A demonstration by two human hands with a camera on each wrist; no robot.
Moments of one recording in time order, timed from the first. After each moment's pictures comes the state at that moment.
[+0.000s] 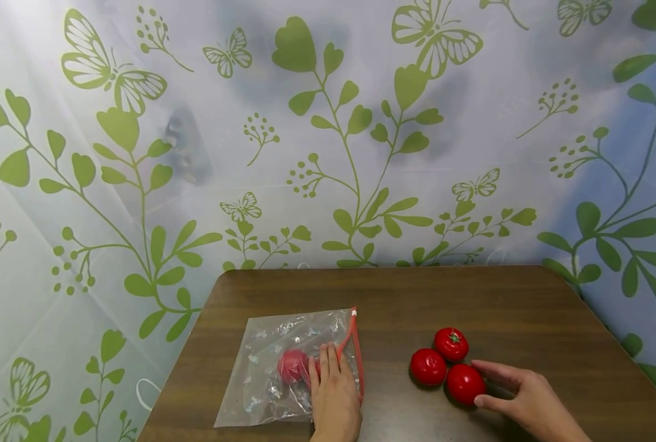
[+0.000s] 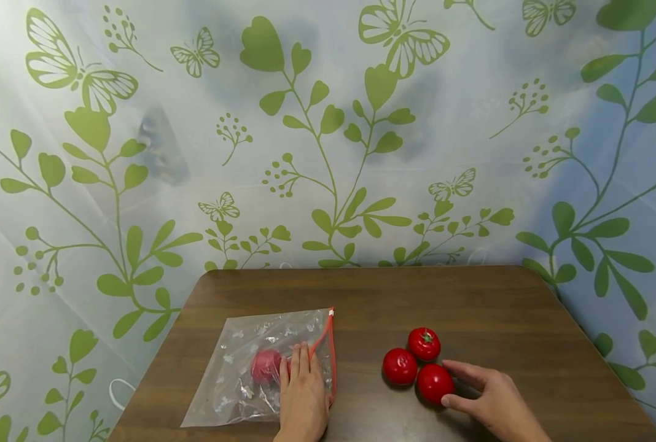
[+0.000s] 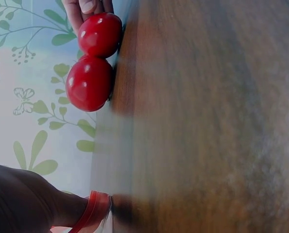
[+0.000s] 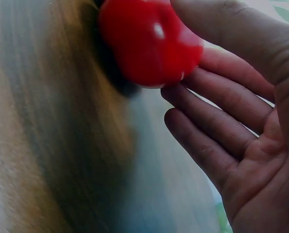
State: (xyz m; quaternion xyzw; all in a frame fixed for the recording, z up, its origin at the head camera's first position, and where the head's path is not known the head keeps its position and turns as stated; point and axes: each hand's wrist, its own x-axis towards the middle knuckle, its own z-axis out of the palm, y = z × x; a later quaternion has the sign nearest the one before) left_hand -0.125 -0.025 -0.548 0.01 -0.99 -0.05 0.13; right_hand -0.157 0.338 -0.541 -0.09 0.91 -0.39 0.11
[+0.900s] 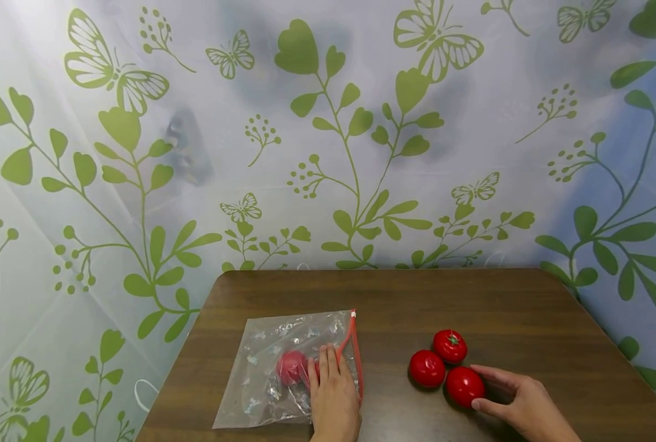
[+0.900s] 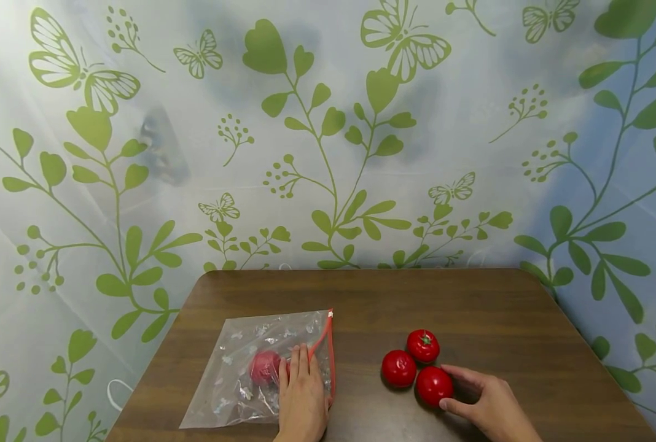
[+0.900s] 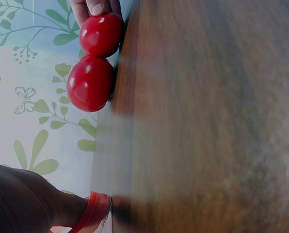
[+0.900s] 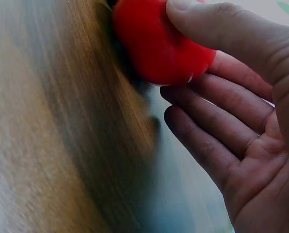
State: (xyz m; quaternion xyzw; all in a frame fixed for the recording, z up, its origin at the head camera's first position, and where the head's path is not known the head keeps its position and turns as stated) left_hand -0.125 -0.025 -0.549 0.01 -0.99 -0.05 0.14; right_hand -0.158 0.334 -0.549 -0.06 0.93 -0.36 0.10
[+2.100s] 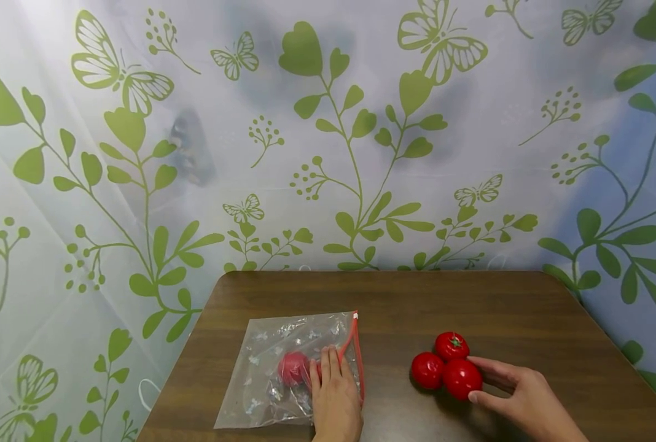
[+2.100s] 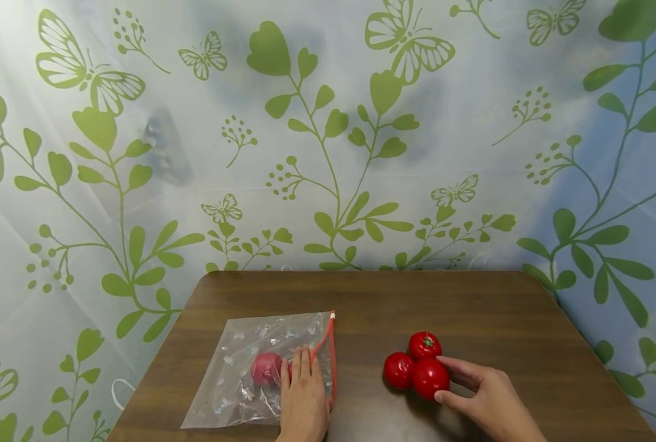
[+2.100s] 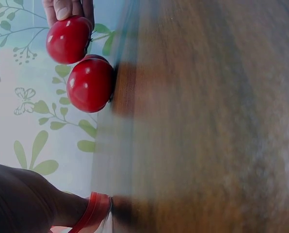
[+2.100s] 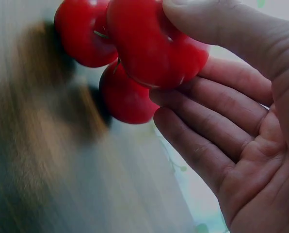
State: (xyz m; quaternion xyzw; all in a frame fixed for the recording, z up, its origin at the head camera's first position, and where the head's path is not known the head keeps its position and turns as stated) left_hand -0.125 -0.027 -0.548 0.01 -0.99 -0.06 0.12; right_hand -0.155 0.318 -0.513 -0.07 0.91 -0.40 0.10
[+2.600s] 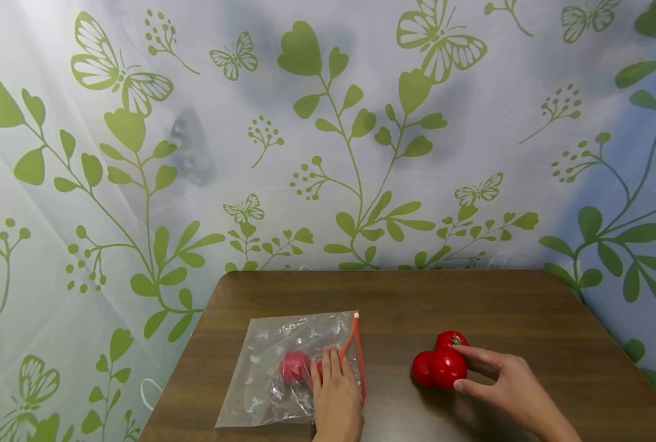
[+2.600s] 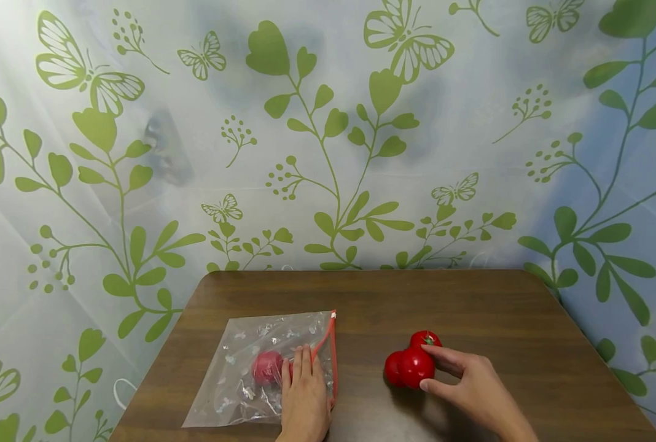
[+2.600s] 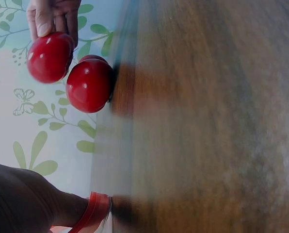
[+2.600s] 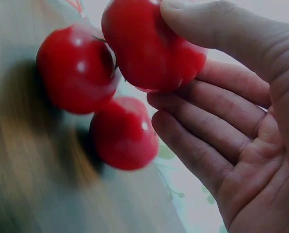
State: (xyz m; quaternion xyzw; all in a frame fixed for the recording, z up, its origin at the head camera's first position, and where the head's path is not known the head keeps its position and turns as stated) left_hand -0.125 -0.026 -0.546 0.01 -0.99 -0.05 0.11; right_hand -0.164 0.293 -0.503 -0.11 0.90 -0.42 0.06
